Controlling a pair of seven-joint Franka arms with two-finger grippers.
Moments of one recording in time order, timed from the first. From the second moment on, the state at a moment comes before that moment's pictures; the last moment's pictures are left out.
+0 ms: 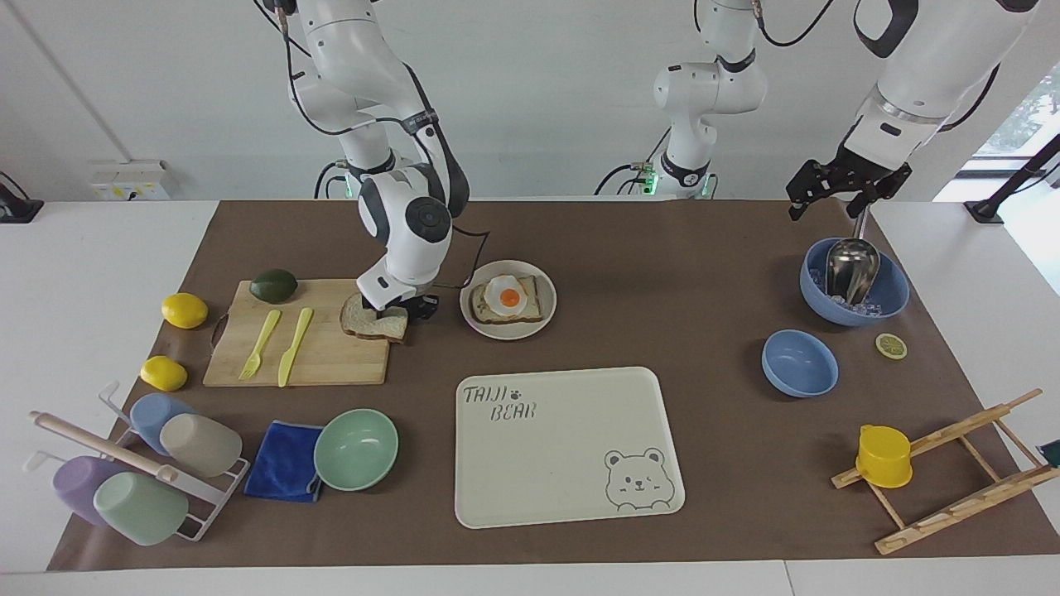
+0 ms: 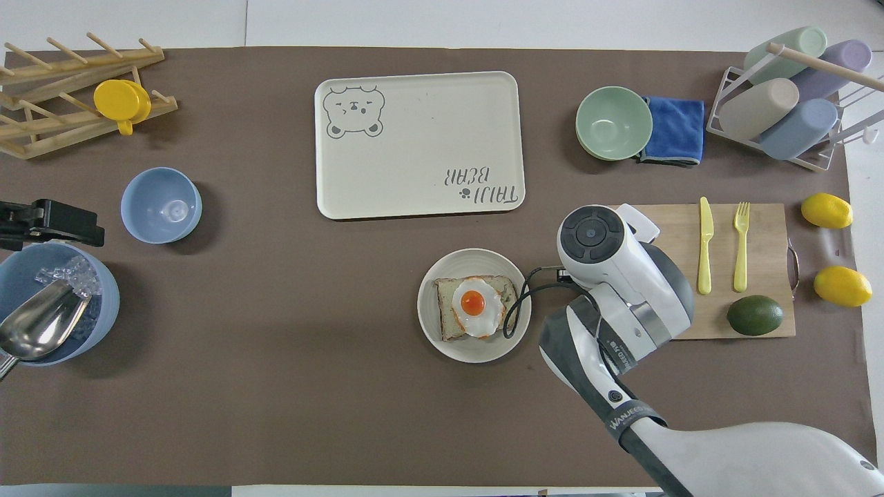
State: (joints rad) left arm -0.10 -0.08 0.04 -1.66 -0.01 1.53 -0.03; right arm 0.42 0.20 -0.08 -2.15 -0.34 2.09 0.59
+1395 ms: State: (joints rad) left arm -0.10 -0.08 0.05 -1.66 -0.01 1.53 -0.03; right arm 0.70 0.29 -0.04 -1.74 -0.36 1.64 0.65
